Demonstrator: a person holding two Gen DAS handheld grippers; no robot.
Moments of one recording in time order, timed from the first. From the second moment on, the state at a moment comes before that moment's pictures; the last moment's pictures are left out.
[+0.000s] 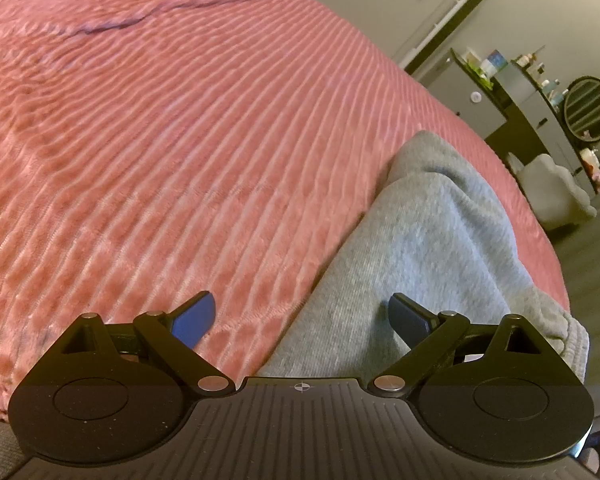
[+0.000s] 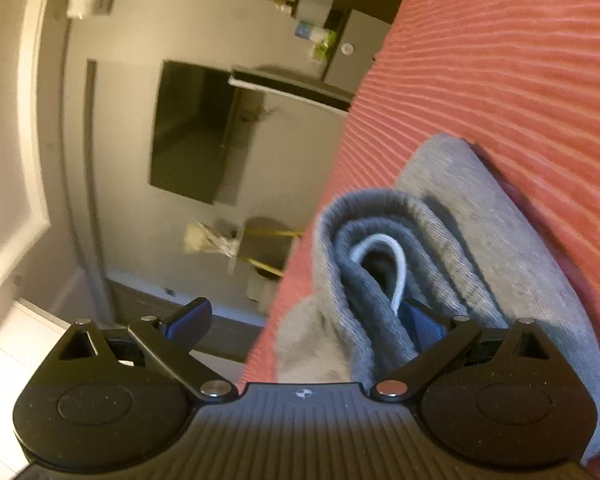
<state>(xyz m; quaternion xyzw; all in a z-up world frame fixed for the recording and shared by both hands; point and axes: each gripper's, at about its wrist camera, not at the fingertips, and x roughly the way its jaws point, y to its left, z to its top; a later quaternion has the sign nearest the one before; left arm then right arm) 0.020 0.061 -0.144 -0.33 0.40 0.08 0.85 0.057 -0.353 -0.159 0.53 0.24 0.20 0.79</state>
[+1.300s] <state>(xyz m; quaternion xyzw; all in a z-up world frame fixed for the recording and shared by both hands) 0.124 0.026 -0.137 -0.12 0.47 -0.14 0.87 0.073 -0.332 -0.120 0.17 0.40 0.12 0.89</state>
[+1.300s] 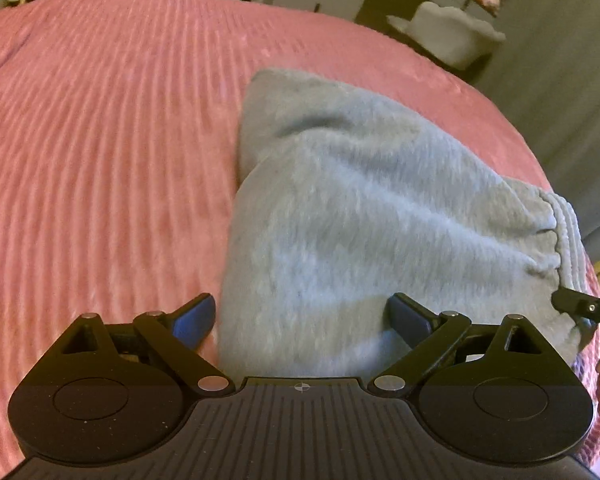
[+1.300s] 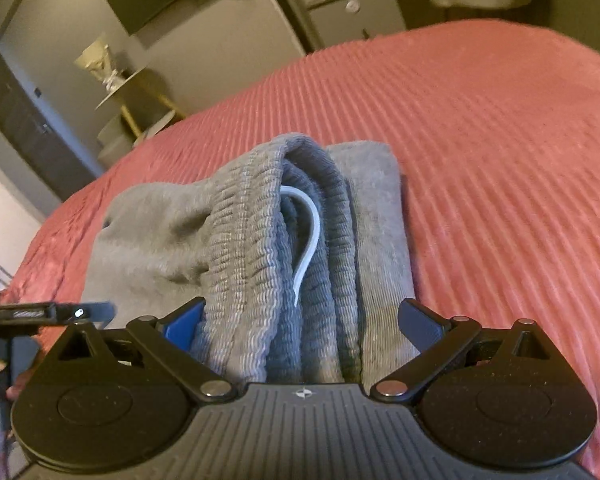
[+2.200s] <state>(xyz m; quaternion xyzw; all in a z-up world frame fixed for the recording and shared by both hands) 0.165 -0.005 -0.145 -0.11 0.47 -0.24 0.84 0.116 -0.324 -0.141 0.22 0.42 0.17 0.86</state>
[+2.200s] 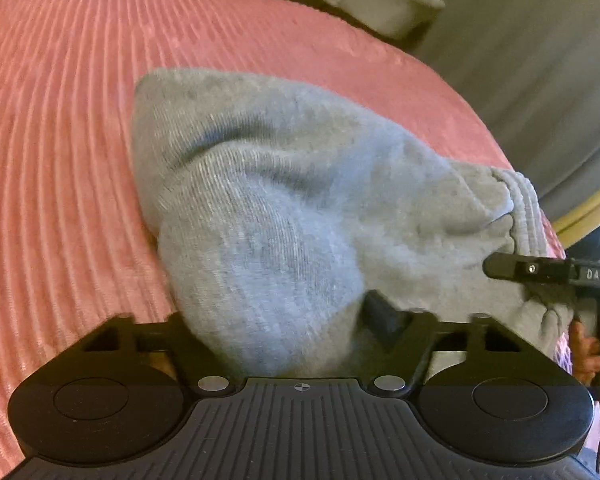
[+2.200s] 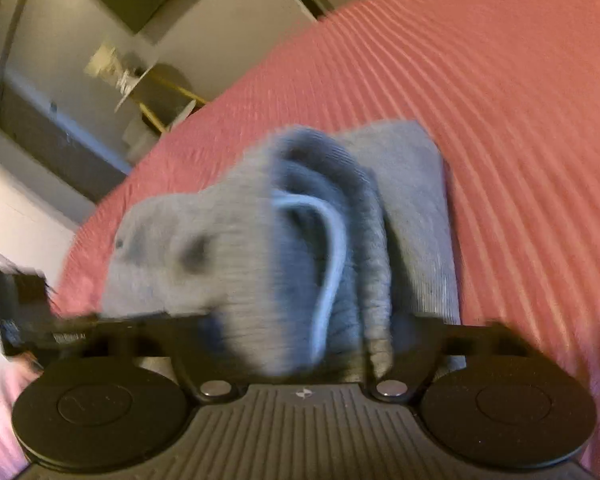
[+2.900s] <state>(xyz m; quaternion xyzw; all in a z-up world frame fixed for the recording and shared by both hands) 0.179 0.005 -0.103 -0.11 0.44 -0.26 0.85 0.102 -0.338 -0.109 0.26 0.41 0.12 0.87</state>
